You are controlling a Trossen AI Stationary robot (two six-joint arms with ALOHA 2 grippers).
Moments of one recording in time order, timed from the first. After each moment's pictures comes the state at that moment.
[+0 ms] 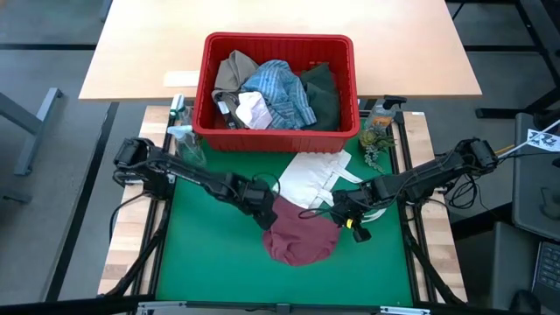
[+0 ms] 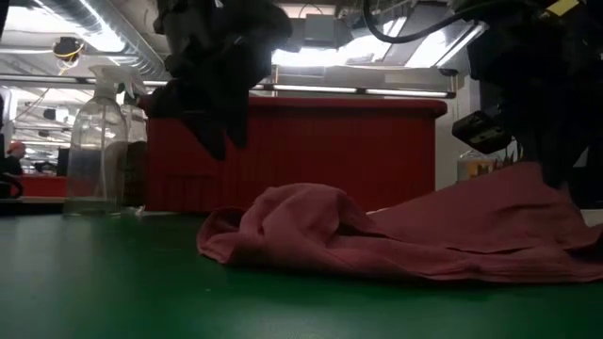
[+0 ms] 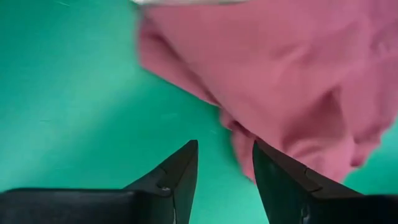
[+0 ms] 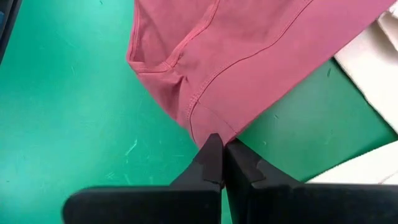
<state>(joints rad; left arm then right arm) -0.22 1.72 1.21 -0.68 -0.09 -1.09 0.29 1.35 0.72 -0.48 -0.25 -0.01</state>
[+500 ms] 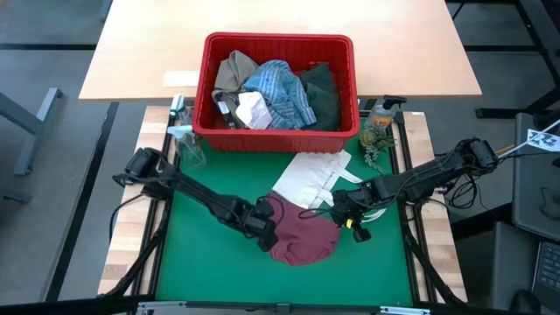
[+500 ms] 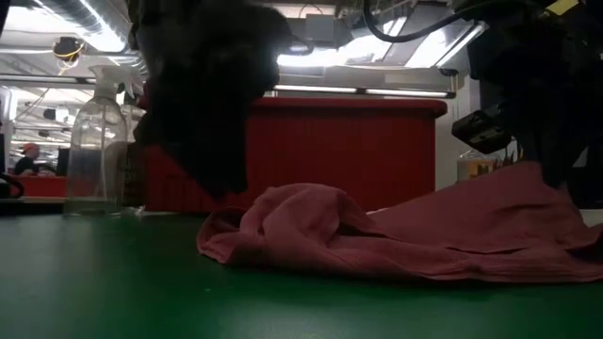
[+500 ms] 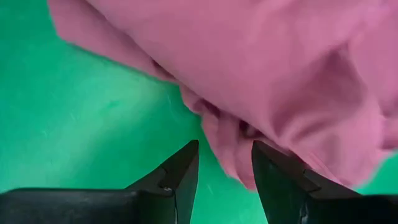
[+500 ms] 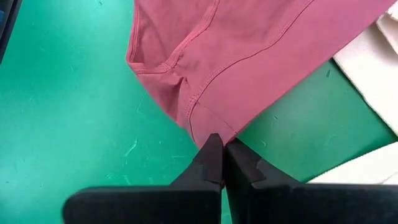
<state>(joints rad) -0.35 1.86 1.21 -0.55 -0.21 -1.09 0.29 1.35 0.72 -0.48 -0.25 -0.01</state>
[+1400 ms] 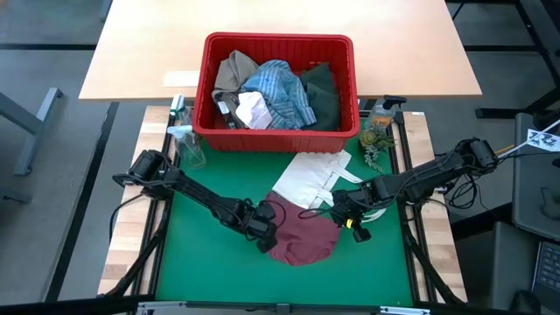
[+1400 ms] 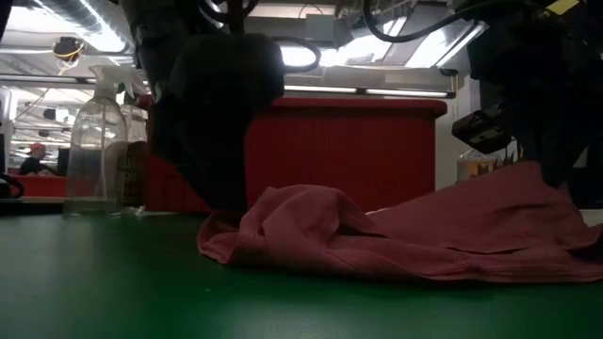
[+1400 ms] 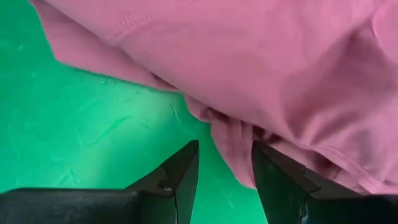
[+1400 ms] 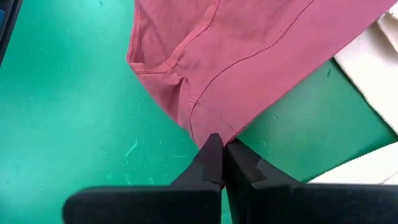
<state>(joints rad) -0.36 1.89 1.21 -0.55 -0.26 -0.96 0.29 1.36 0.72 -0.48 -0.25 -0.01</state>
